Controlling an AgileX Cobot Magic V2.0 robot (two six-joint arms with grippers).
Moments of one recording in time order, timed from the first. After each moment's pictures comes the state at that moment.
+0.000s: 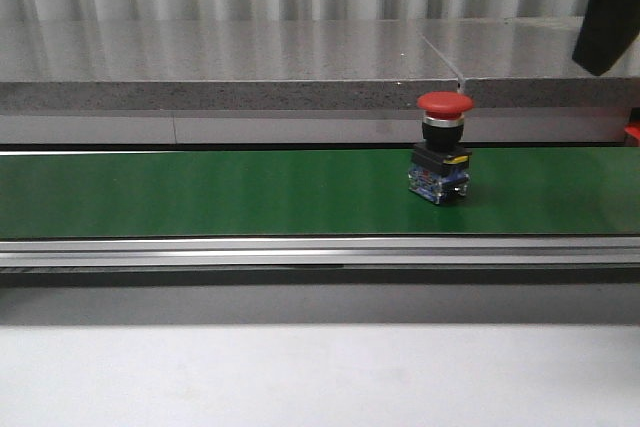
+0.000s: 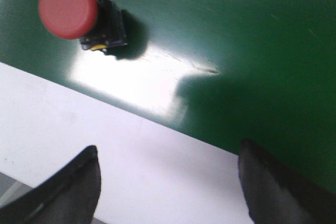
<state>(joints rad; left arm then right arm) -0.03 0.73 -0.69 -0.14 0.58 0.32 0.17 1.39 -1.19 0.19 1.04 -0.18</state>
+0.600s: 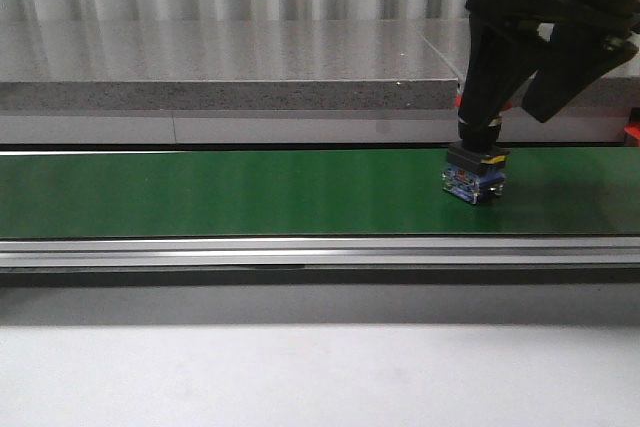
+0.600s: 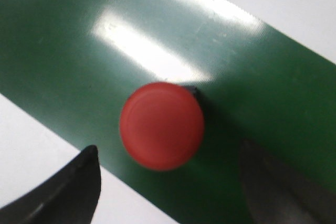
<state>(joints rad) -0.03 0.73 -0.69 -0.14 0.58 0.32 0.26 1.59 -1.23 0.25 0.86 -0.35</state>
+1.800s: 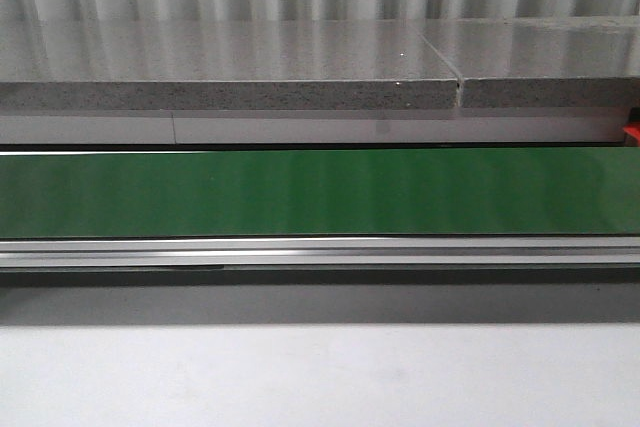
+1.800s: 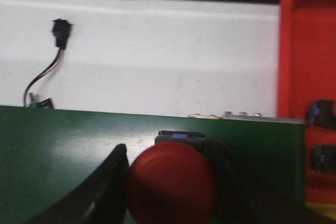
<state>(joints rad) -0.03 0.73 -0.69 -0.14 0.58 0.32 -0.17 1.45 -1.23 0.26 0.73 -0.25</state>
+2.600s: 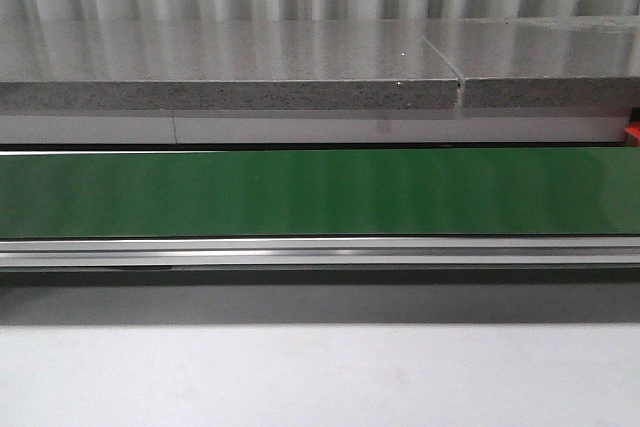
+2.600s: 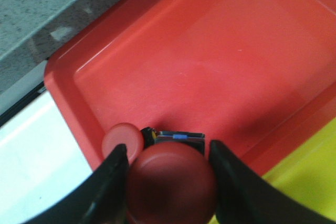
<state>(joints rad) -0.03 0.73 -0.69 -0.14 0.58 0.32 -0.57 1.61 -1.23 0.27 0.50 0.05</state>
